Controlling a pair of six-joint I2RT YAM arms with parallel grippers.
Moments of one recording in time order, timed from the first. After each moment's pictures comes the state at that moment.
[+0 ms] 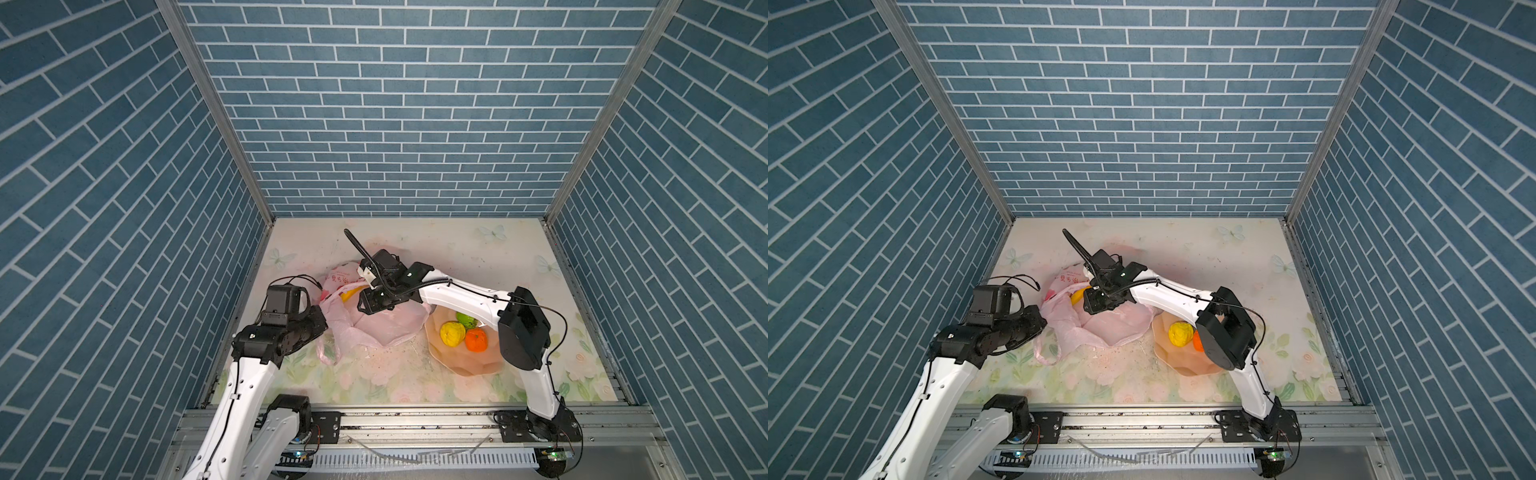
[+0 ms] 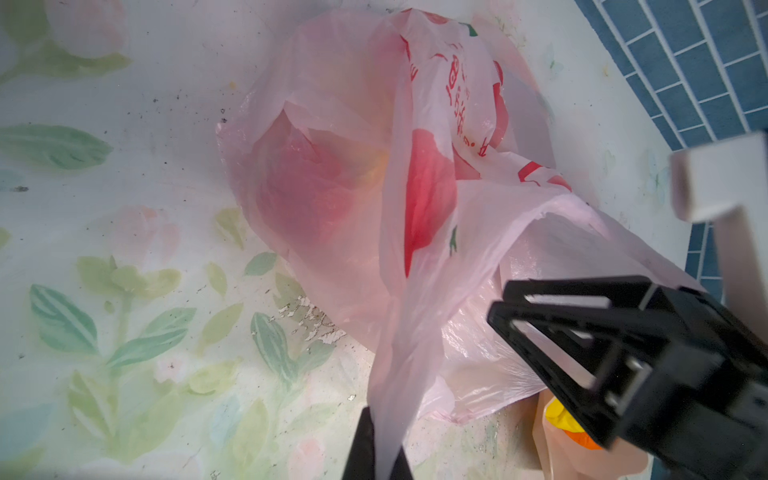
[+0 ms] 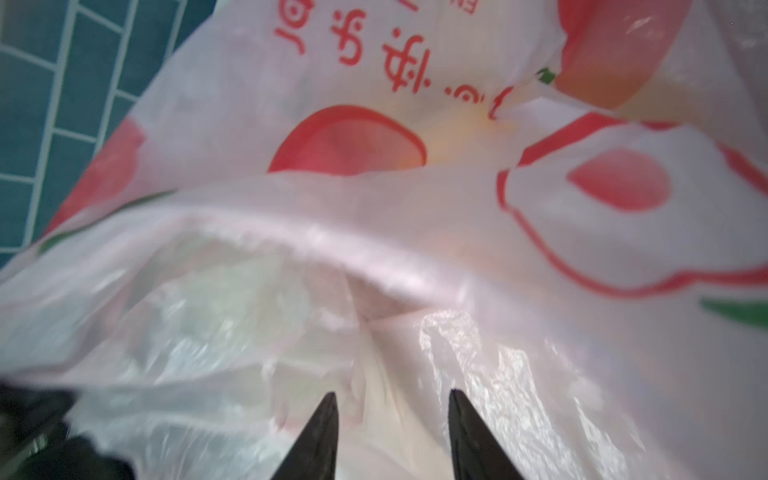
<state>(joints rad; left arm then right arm) -0.10 0.78 0.80 -0.96 0.21 -0.64 1.02 2.13 1.80 -0.63 -0.22 0.55</state>
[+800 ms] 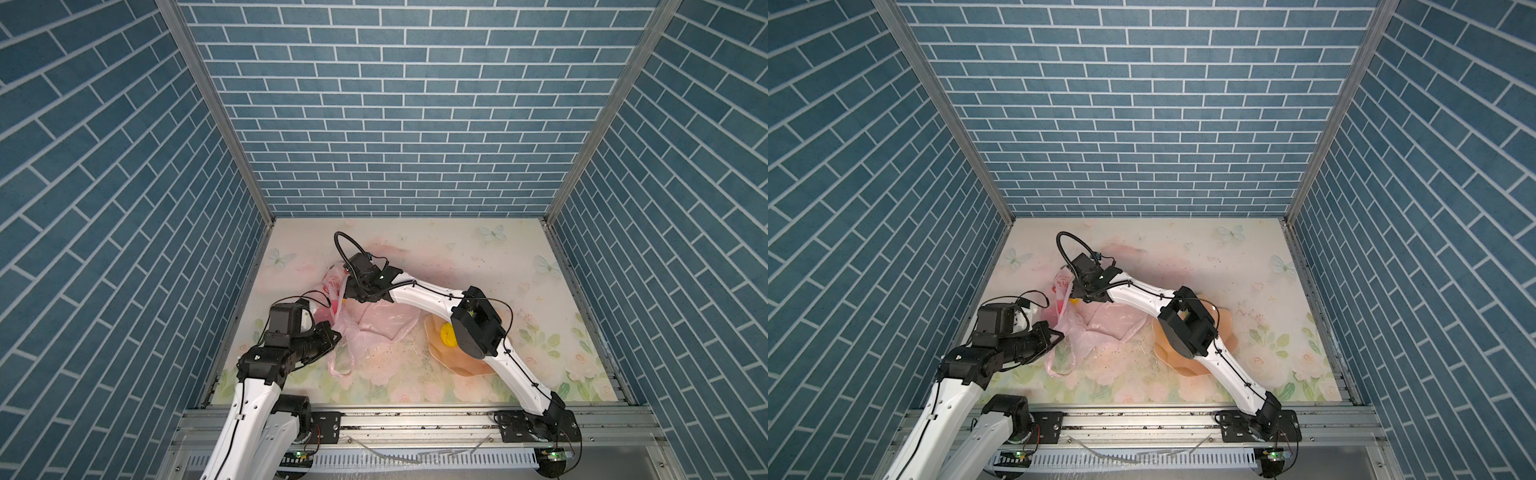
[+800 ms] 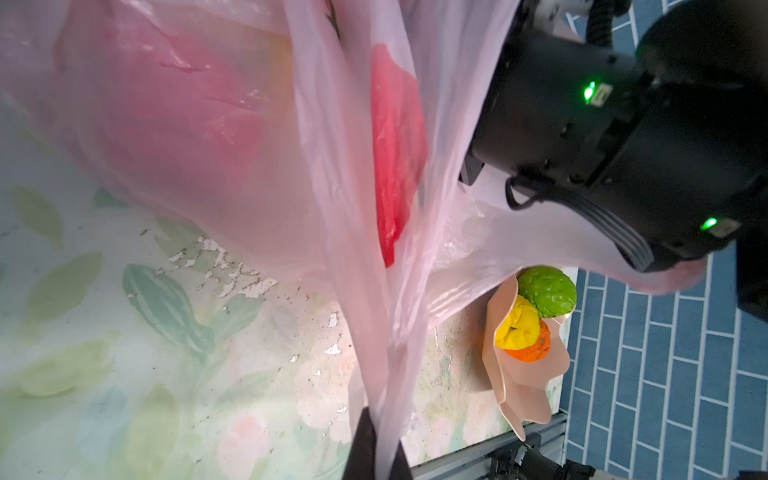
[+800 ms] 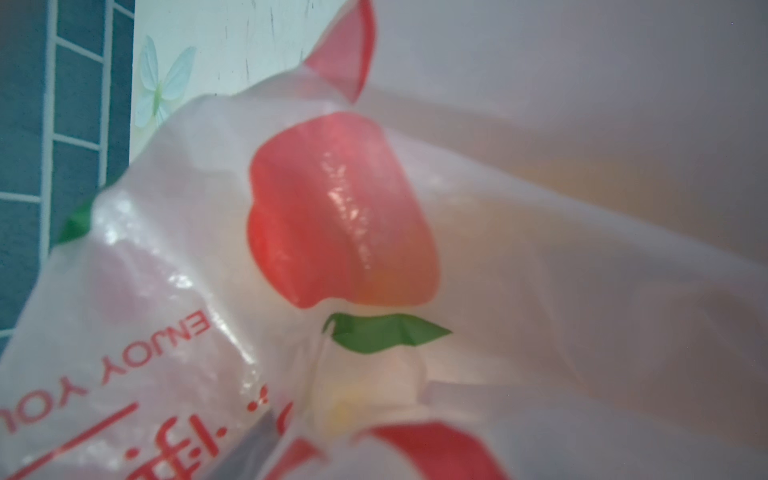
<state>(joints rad) -0.10 0.65 0.59 -0.84 0.48 -0.66 1.03 2.49 2.18 -0.56 0.05 0.94</state>
